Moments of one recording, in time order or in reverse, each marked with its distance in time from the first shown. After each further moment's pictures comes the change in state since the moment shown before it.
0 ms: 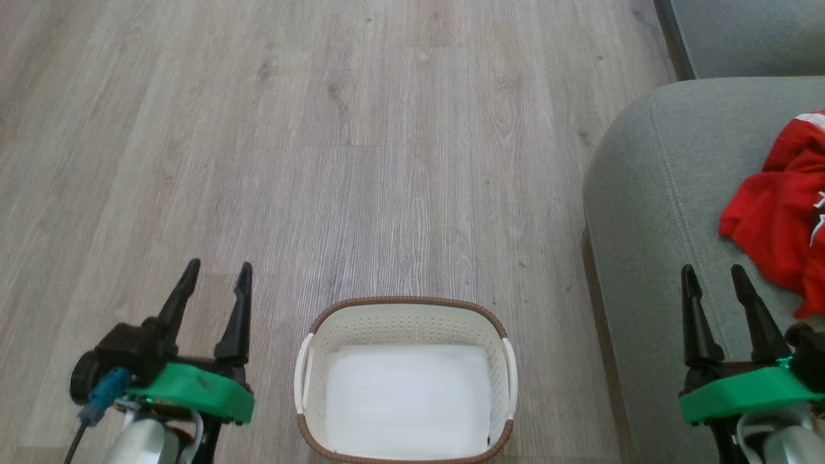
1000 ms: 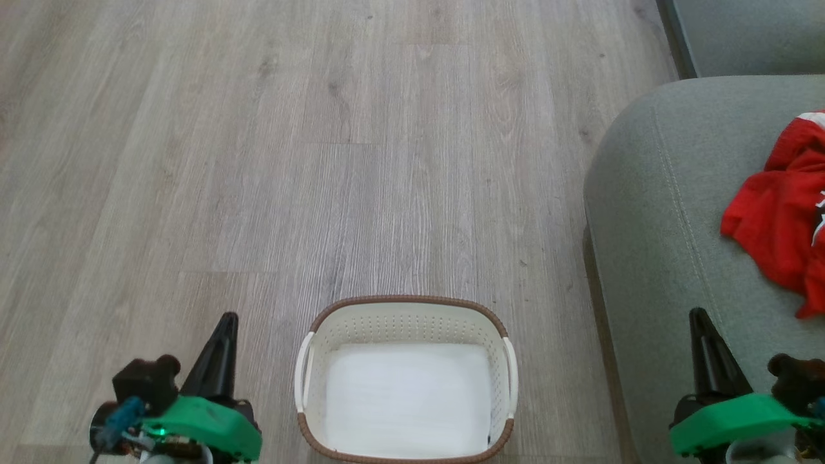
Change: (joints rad) left arm 0.064 -0.056 0.031 0.119 -0.009 -0.034 0.014; right arm 0.042 0.017 0.010 0.097 0.039 0.000 0.011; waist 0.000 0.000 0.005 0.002
